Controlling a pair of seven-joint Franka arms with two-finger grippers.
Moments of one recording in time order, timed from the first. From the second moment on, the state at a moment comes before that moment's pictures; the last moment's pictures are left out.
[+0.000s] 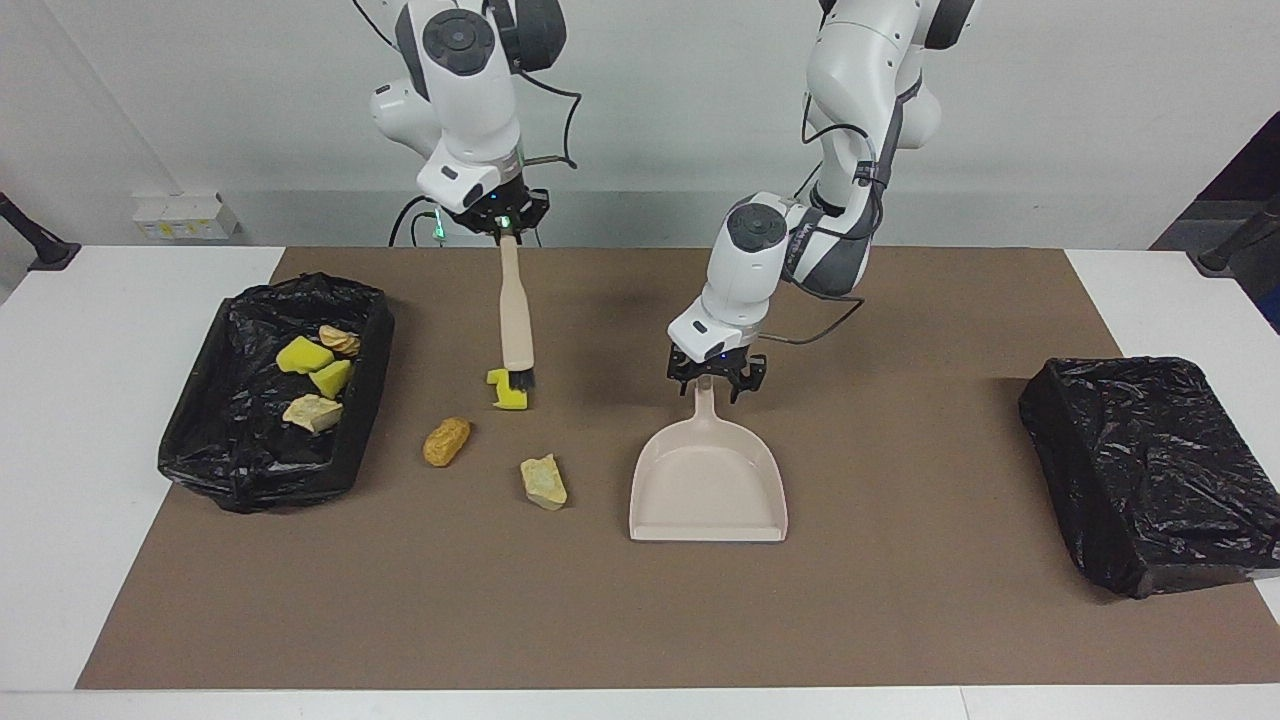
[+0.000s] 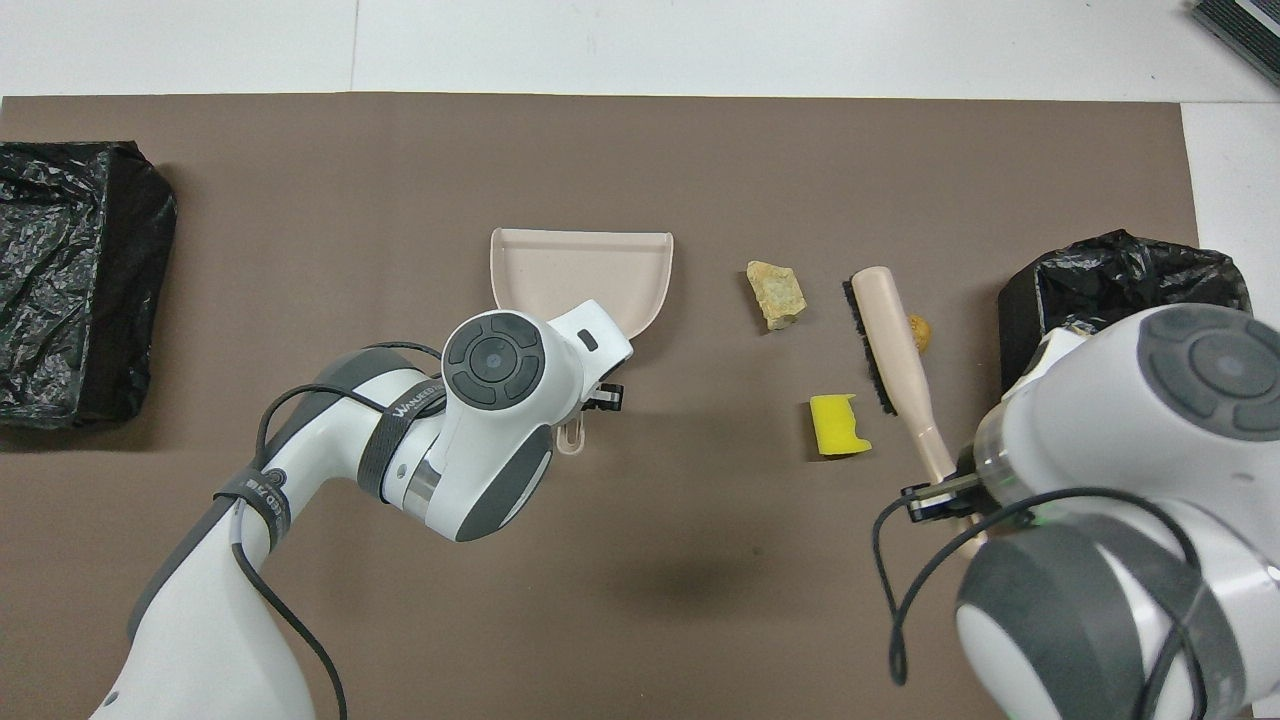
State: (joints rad) left arm -0.51 0.29 -0.12 -1.94 -0.01 2.30 -0.40; right arm 0.21 -0.17 0.02 -2.00 -0.06 1.60 0.00
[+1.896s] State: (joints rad) left arm -0.40 0.25 -0.10 -1.98 0.02 2.28 0.25; right arm 0.28 0.12 0.02 -1.85 -0.05 1.66 0.00
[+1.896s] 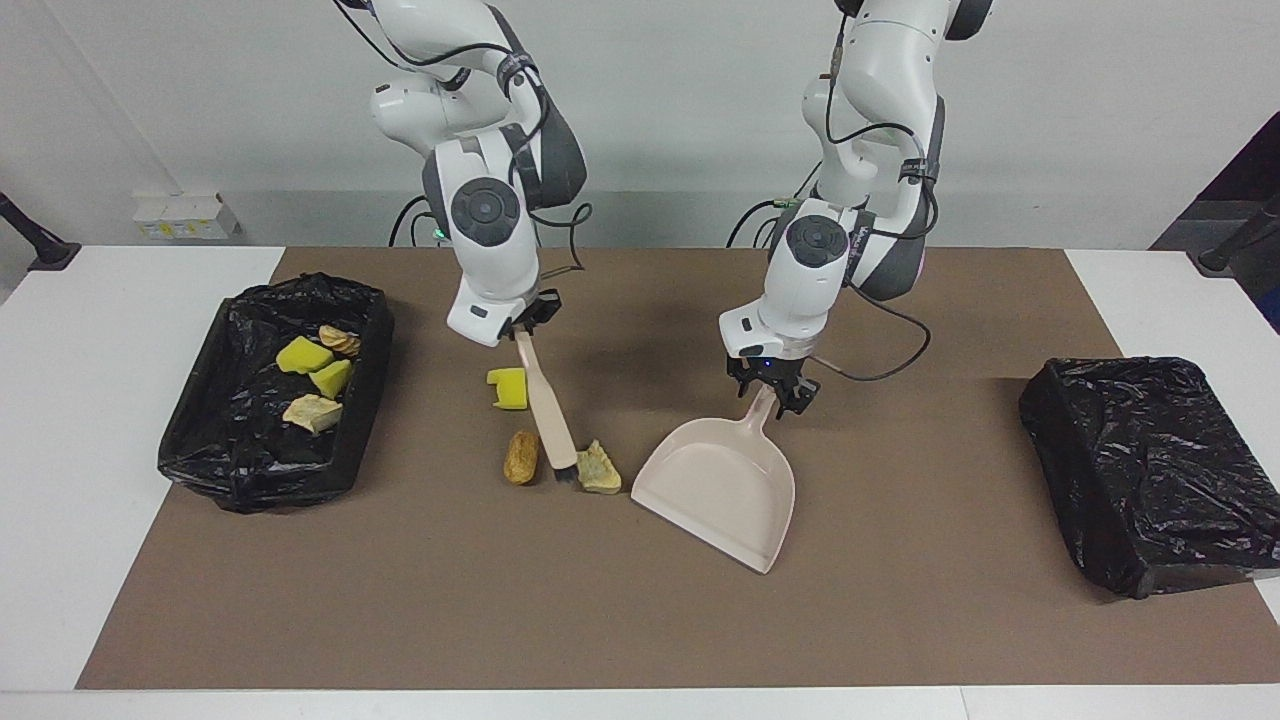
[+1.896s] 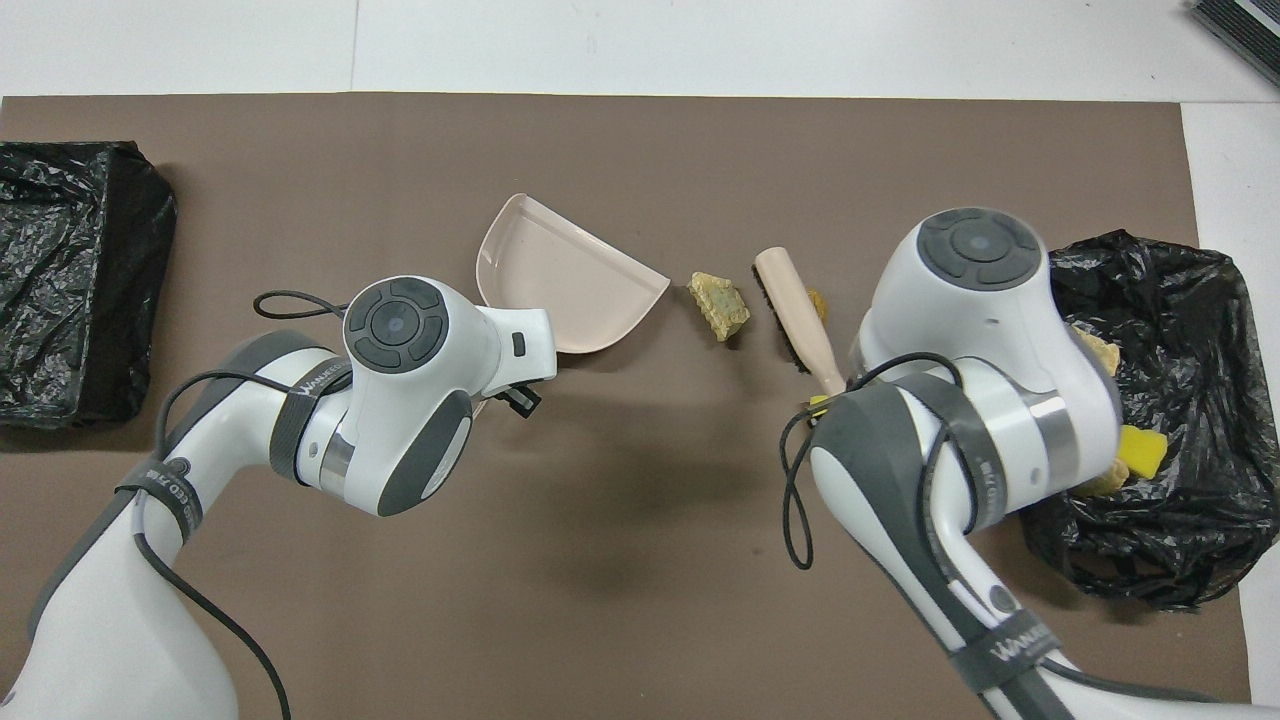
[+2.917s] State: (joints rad) left arm -0.28 0.25 -0.08 -1.93 0.14 2.32 1.05; right arm 0.29 0.14 0.03 -2.03 -0.03 1.88 -0.02
